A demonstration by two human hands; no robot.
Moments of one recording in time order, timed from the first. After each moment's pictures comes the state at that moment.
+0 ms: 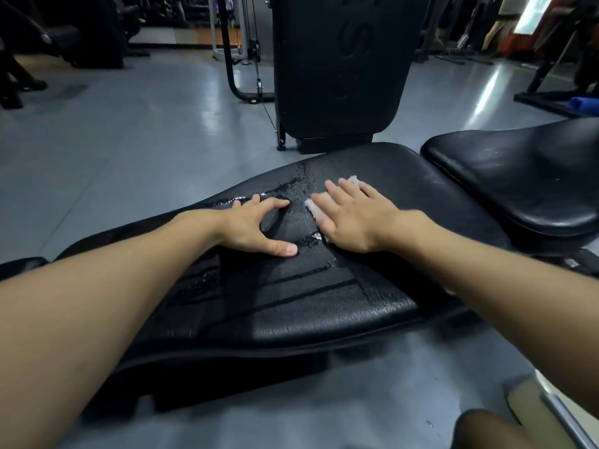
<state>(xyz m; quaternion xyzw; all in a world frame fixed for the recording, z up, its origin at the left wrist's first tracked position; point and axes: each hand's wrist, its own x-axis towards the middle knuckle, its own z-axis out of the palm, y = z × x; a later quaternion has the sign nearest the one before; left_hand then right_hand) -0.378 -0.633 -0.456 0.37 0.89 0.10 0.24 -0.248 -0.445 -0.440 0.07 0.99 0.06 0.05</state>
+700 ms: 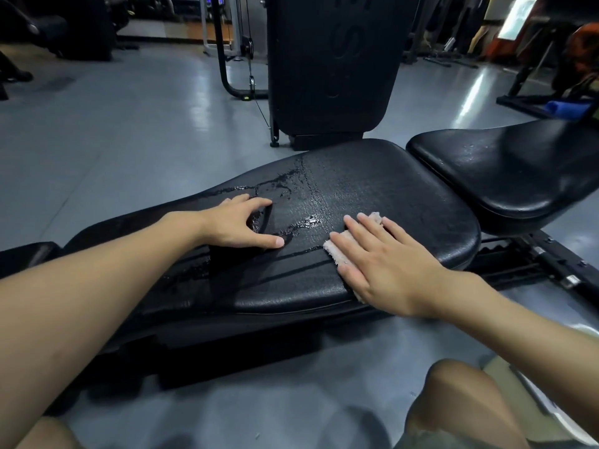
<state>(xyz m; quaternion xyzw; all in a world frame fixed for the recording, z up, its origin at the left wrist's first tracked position) -0.357 -0.671 -0.455 0.39 0.89 0.11 0.19 -0.124 -0.485 -0.452 0.05 0.99 0.09 0.00</state>
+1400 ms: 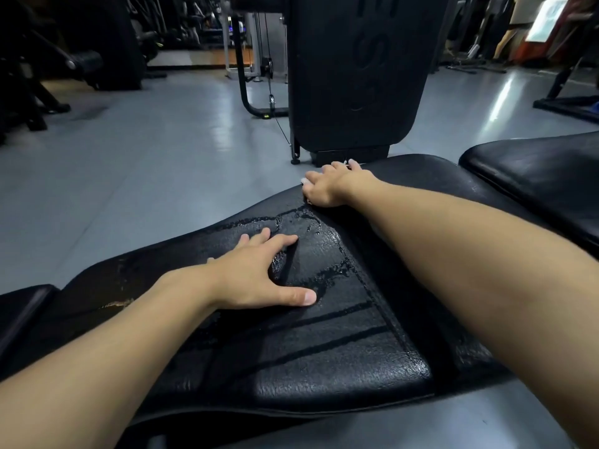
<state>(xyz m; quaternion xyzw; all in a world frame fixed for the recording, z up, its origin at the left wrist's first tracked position) -0.365 -0.668 -0.470 0.35 0.90 0.12 0.23 -0.414 -0.428 -0.444 0.15 0.98 0.06 0.09</state>
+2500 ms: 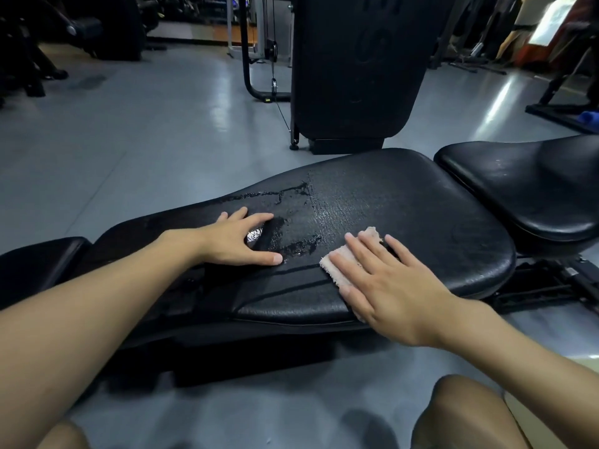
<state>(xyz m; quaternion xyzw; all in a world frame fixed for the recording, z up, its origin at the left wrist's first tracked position) -0.362 -0.712 -0.466 0.33 0.91 0.11 0.24 -0.130 -0.510 -0.452 0.01 1.00 0.09 0.02</state>
